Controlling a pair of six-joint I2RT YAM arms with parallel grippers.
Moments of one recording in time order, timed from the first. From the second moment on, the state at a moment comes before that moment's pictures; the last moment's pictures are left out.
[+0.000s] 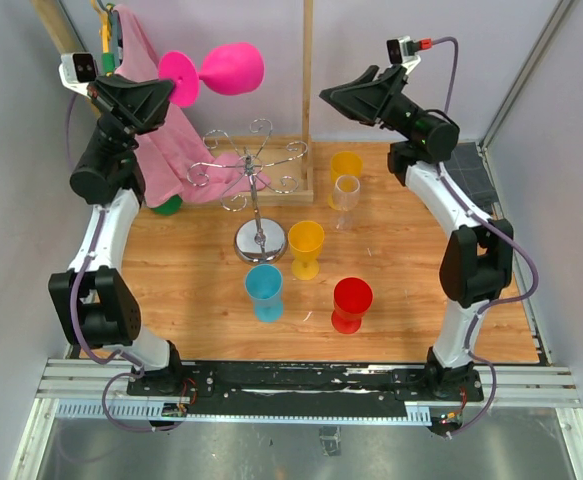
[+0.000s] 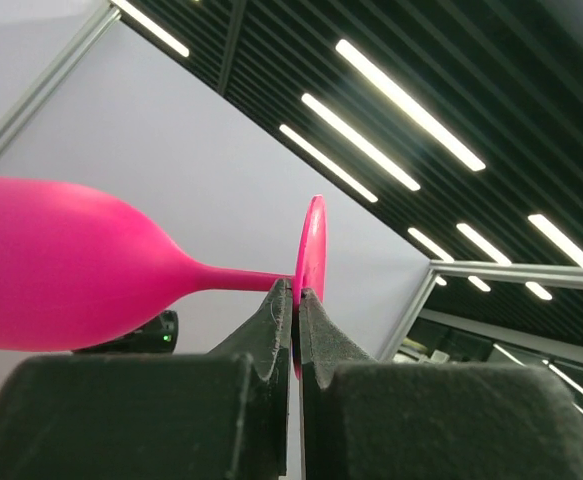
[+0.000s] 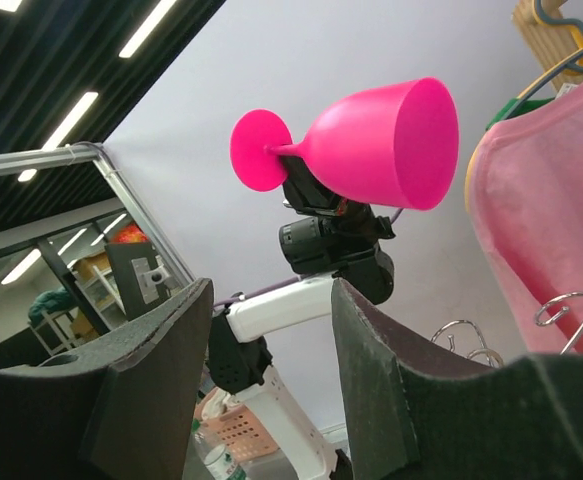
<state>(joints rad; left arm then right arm) 0.10 1.54 1.37 1.52 0.65 -2.10 0.29 1.90 1.70 1.35 -0.85 1.78</state>
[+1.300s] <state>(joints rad) 0.22 1.35 1.39 0.15 0.74 -1.08 0.22 1.60 1.58 0.84 -1.03 1.26</state>
